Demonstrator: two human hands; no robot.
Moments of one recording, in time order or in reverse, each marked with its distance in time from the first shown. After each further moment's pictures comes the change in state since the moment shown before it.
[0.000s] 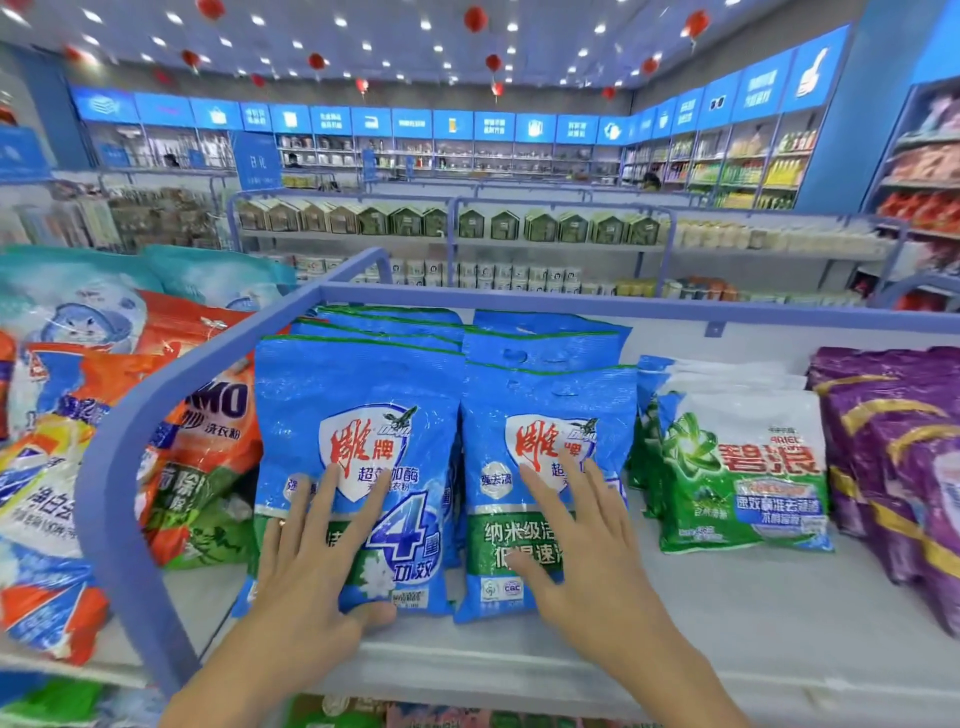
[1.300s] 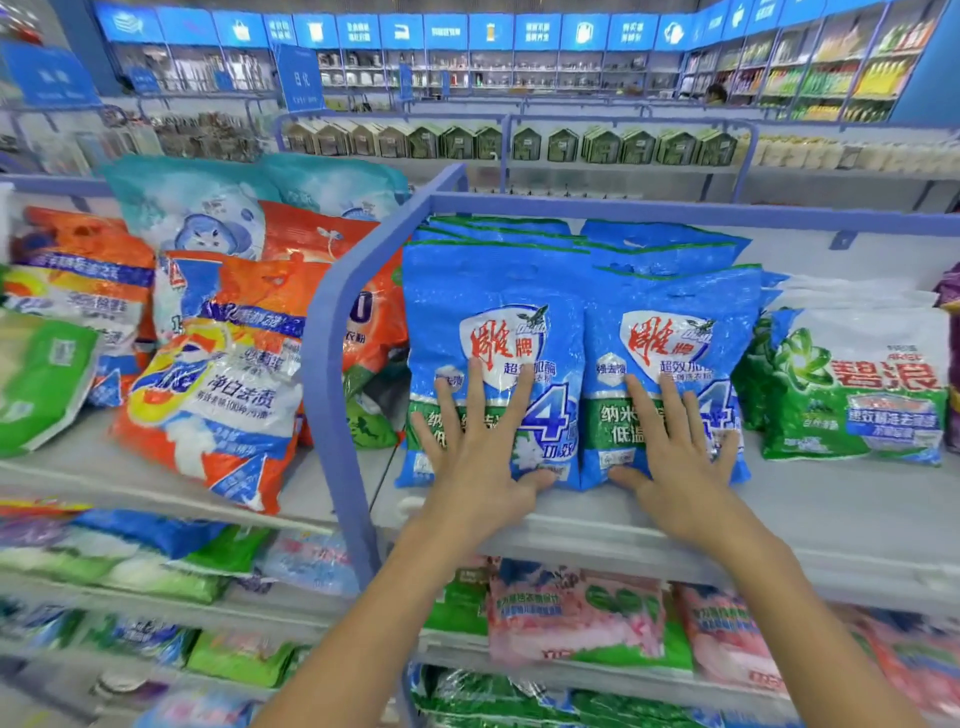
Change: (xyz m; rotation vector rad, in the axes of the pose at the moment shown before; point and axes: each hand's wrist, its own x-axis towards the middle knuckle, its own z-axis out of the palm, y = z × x) left_hand 0.010 0.013 0.014 -0.019 0.041 -0.003; right_hand 0.004 -0.024 0.031 -0.084 -0.159 0.257
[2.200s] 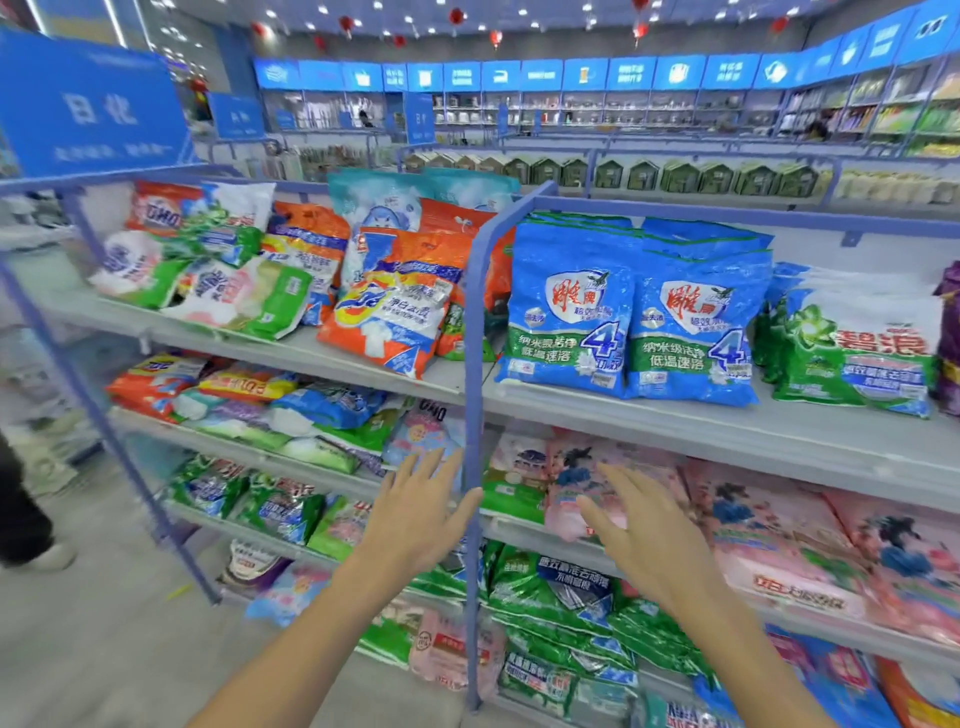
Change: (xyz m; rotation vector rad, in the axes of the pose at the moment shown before) left_hand -0.263 -0.071 -0.029 0.146 -0.077 -0.222; right_hand -0.233 -0.066 0.024 0.151 -0.078 -0.233
